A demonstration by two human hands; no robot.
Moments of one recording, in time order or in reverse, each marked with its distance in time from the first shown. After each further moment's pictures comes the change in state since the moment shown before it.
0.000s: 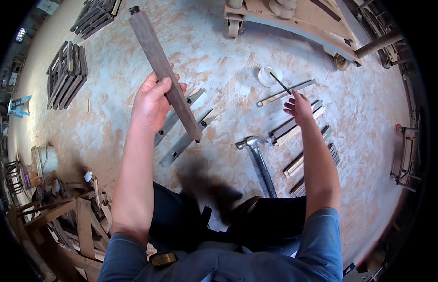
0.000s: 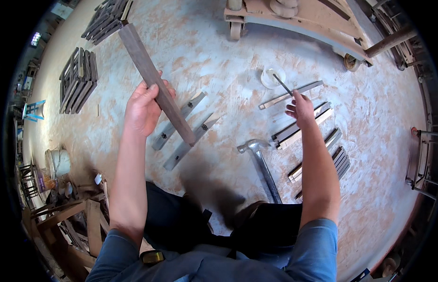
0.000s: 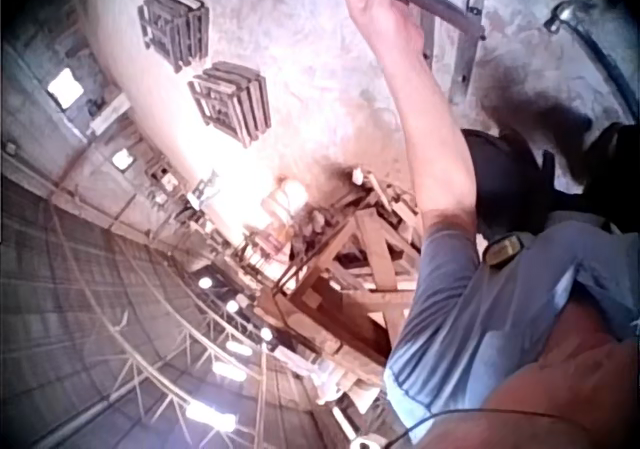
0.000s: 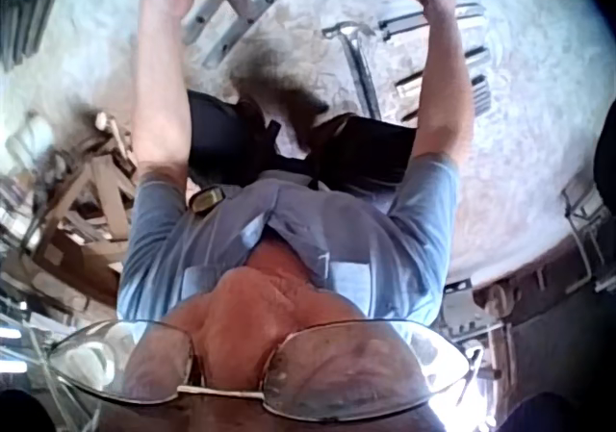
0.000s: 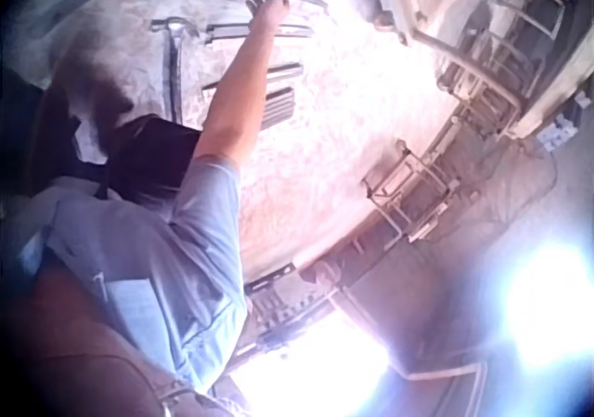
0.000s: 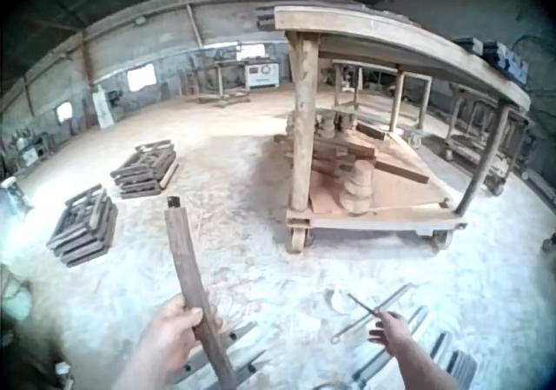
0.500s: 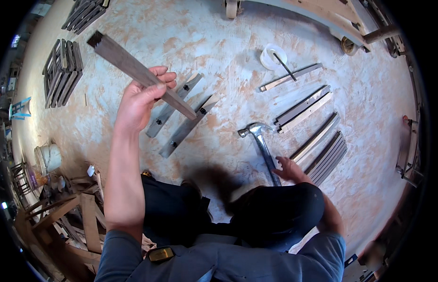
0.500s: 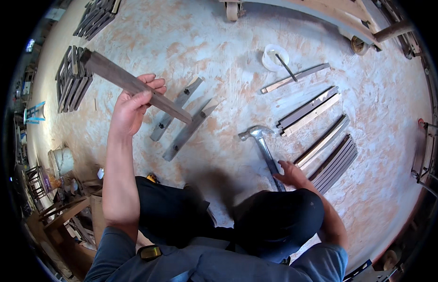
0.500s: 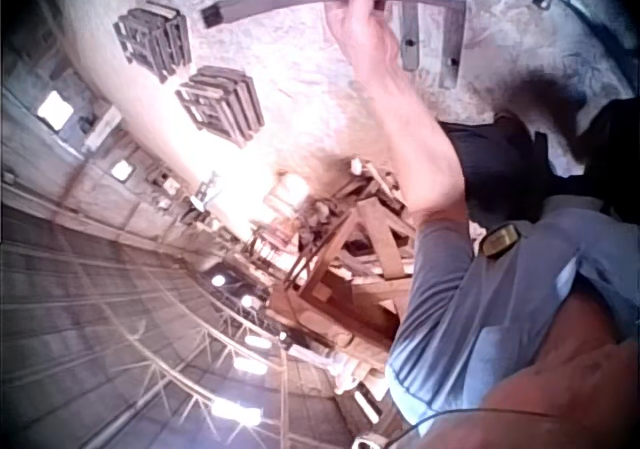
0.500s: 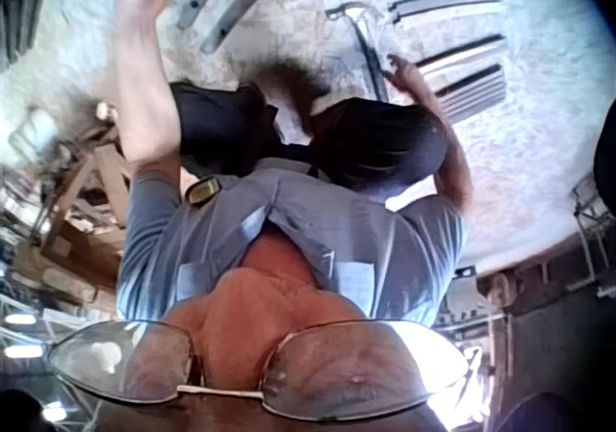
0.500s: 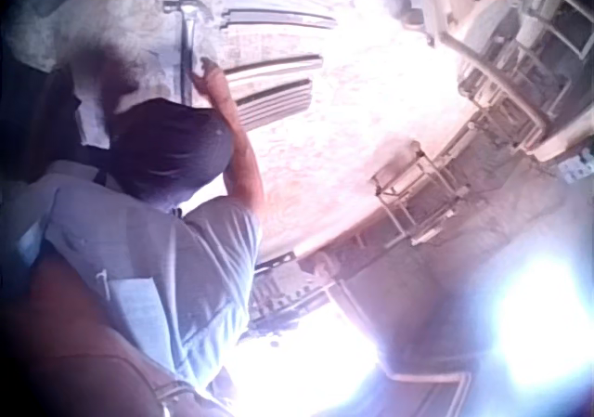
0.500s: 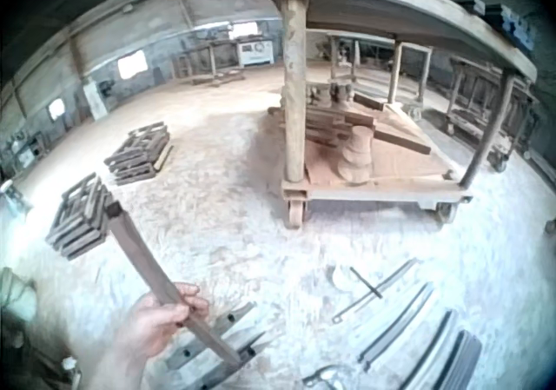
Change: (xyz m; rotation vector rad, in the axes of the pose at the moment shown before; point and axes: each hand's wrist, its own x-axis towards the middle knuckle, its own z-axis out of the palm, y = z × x) left_hand -0.004 -0.003 -0.023 0.354 -0.073 -0.084; right_hand -0.143 0.190 -0.101 -1.211 -0.640 -0.245
